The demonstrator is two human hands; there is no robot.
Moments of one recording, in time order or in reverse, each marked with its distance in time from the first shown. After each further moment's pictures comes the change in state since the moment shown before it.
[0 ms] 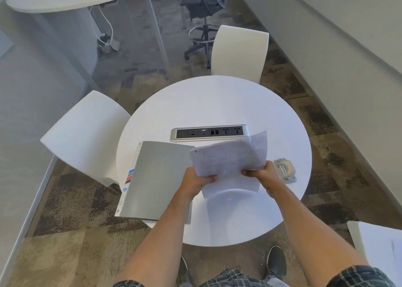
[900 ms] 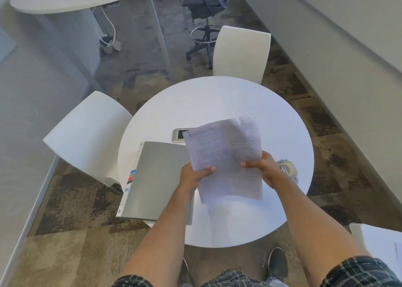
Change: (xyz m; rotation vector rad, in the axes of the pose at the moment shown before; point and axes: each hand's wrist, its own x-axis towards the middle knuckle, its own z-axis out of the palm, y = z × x) left_hand 0.003 0.011 -0.003 -0.184 0.134 -0.022; right_hand 0.012 -0.031 0.004 0.023 -0.126 0.049
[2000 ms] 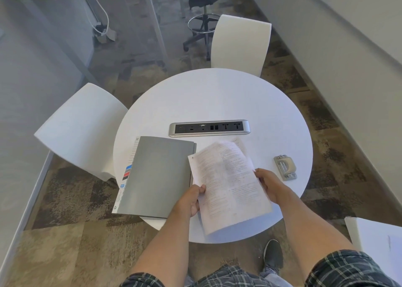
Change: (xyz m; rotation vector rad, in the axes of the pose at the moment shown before) left_hand 0.006 -0.081 -0.010 -0.193 -0.006 -0.611; right_hand -0.002 0.066 -0.027 0.044 0.088 0.397
